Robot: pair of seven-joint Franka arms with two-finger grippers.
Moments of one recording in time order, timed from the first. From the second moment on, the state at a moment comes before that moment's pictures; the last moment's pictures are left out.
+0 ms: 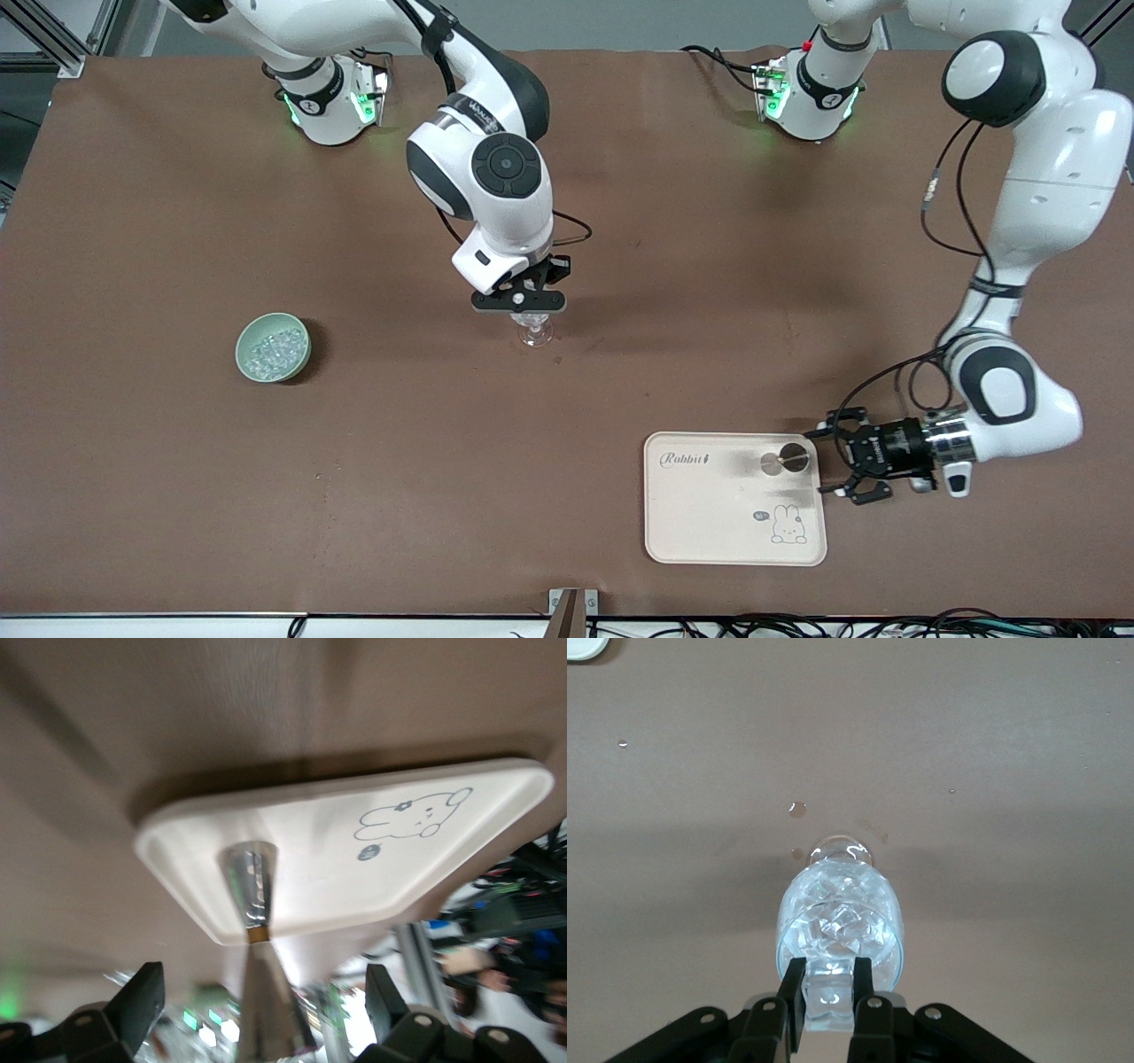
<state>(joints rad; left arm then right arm) 0.39 1.00 -0.43 -1.25 -0.63 2.04 -0.89 0.43 0.55 0.39 -1.44 -0.19 1.88 0.85</state>
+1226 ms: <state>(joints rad) 0.40 0.35 -0.59 -1.26 0.17 1.62 -0.25 0.41 0.51 0.39 -1.42 -0.20 1.89 0.86</state>
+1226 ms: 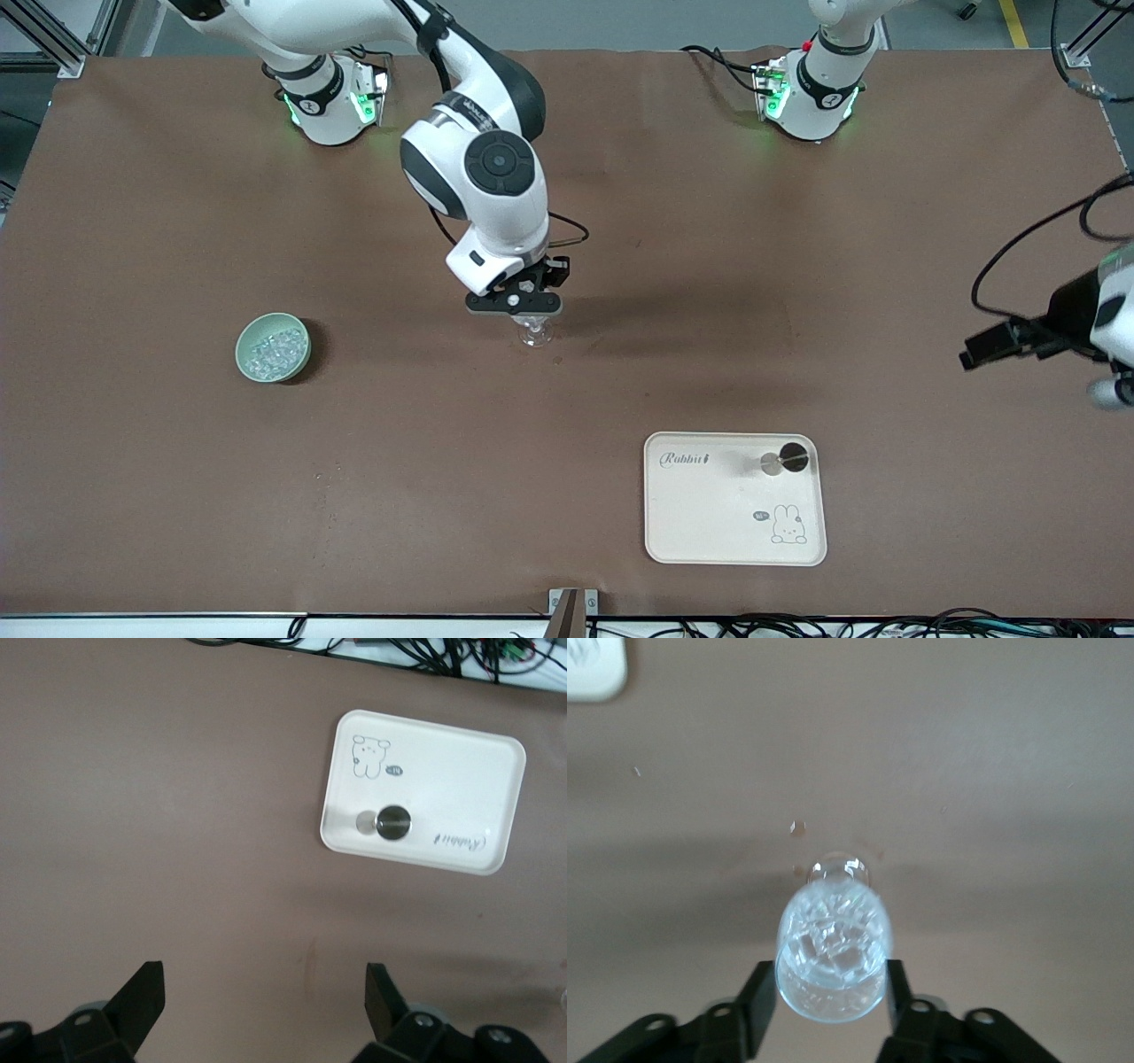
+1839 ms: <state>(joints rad) 0.15 0.10 -0.26 -1.38 0.06 1.55 -0.06 0.06 0.18 0.40 -1.41 -0.20 1.70 0.85</state>
